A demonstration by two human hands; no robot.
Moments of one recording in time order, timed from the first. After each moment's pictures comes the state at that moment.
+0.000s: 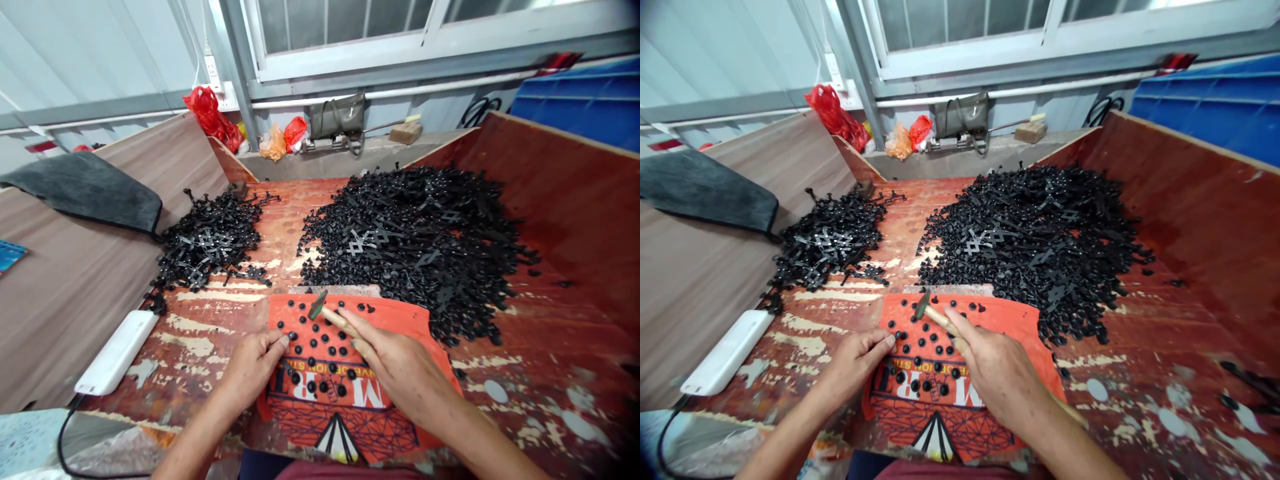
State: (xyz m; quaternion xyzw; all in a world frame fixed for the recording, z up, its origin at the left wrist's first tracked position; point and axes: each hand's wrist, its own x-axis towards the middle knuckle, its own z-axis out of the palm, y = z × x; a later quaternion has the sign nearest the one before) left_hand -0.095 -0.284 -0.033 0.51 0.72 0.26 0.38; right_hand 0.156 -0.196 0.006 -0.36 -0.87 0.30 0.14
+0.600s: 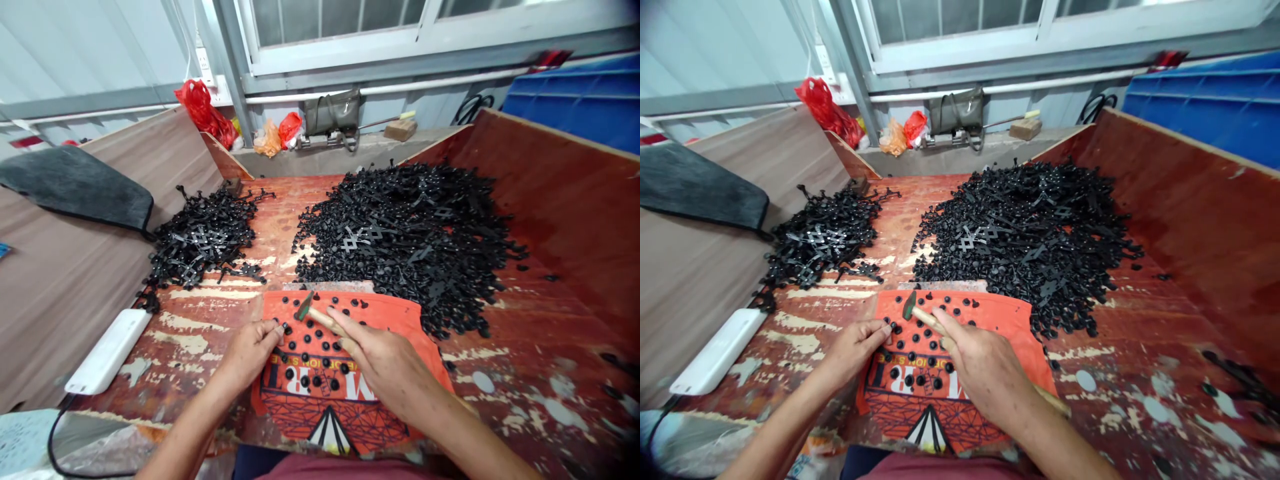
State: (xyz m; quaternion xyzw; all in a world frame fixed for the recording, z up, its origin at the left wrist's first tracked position) left_hand -0.098 -0.274 -0.046 0.47 0.72 0.28 0.42; right_hand 0.153 -0.200 0.002 -0.37 -0.89 0.25 0.12
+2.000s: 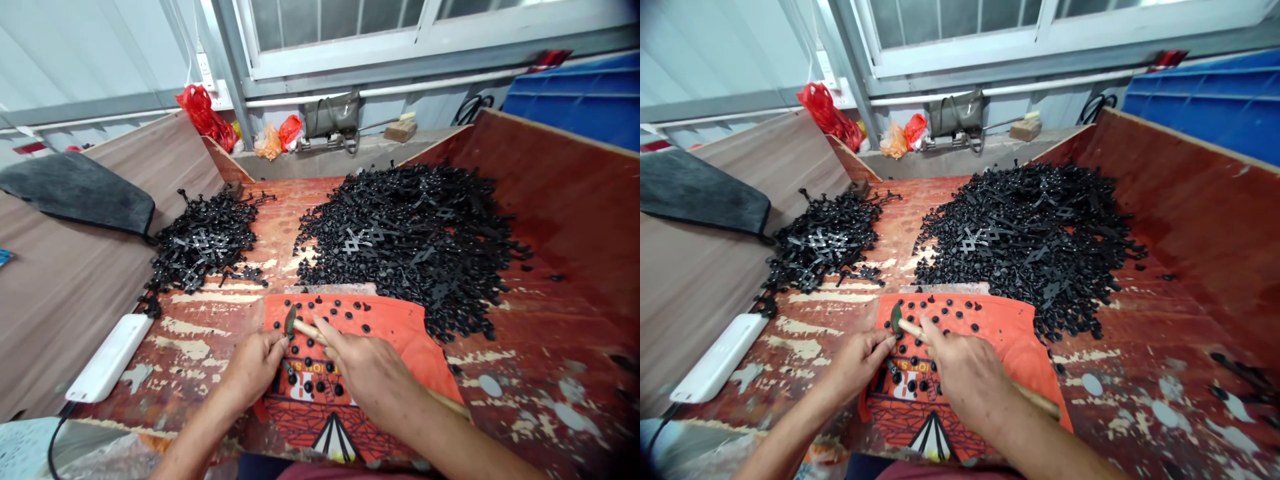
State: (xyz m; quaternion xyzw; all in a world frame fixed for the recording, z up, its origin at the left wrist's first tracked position) left_hand -0.093 -0.279 -0.045 0.54 0.73 0.25 0.35; right_hand 0.131 -0.208 -0.010 -0.34 -0.92 0.19 0.07
